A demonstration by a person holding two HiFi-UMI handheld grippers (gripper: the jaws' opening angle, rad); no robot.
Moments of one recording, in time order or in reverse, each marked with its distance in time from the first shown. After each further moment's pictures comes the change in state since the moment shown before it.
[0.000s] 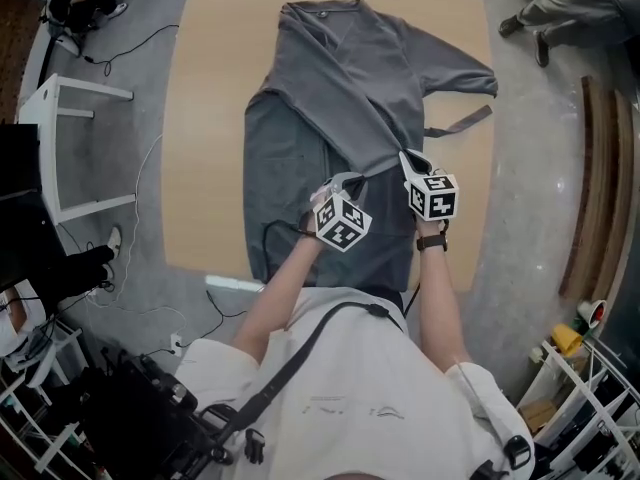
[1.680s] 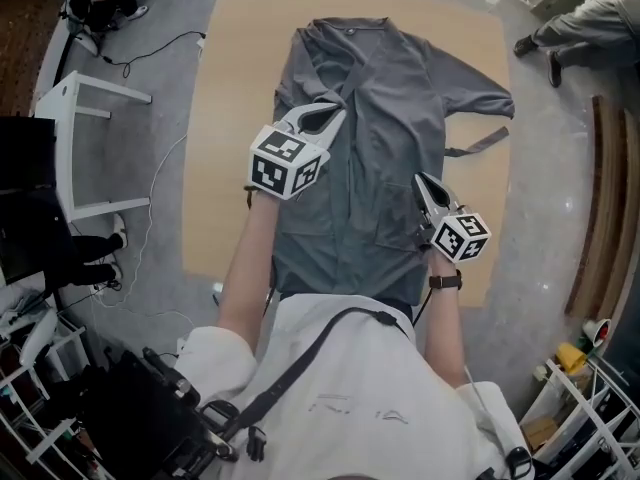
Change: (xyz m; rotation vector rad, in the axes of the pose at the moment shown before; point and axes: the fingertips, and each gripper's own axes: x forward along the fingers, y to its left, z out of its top) left arm -0.139 0.182 0.141 -0.221 -0.398 -0.003; right arm -0.062 0.061 0.059 0.242 -0.316 0.217
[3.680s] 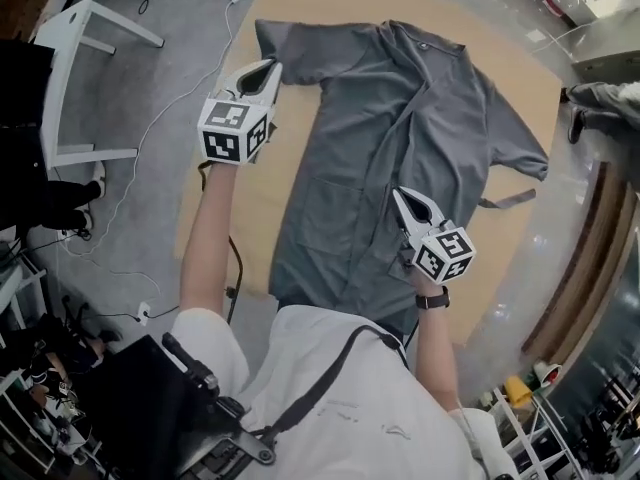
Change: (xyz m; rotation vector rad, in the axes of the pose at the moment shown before) left arm -0.116 0.261 -0.042 -0.051 -0.109 0.464; right arm 0.125 0.099 -0.029 -0.184 0.237 0.201
